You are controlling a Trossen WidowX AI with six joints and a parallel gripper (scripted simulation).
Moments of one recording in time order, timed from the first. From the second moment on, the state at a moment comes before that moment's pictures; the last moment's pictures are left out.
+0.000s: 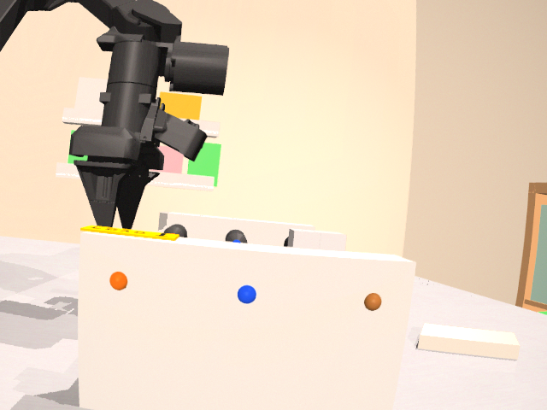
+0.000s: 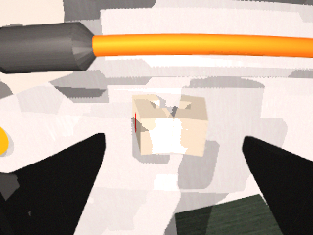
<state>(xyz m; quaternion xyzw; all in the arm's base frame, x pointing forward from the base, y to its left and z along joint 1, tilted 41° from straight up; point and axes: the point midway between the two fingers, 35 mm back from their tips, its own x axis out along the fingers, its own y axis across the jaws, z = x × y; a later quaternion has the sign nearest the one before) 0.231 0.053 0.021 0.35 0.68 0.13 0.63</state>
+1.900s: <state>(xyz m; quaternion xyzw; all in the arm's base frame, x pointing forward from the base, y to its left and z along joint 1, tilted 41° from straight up) 0.228 0.006 0.073 0.36 0.68 0.13 0.62</state>
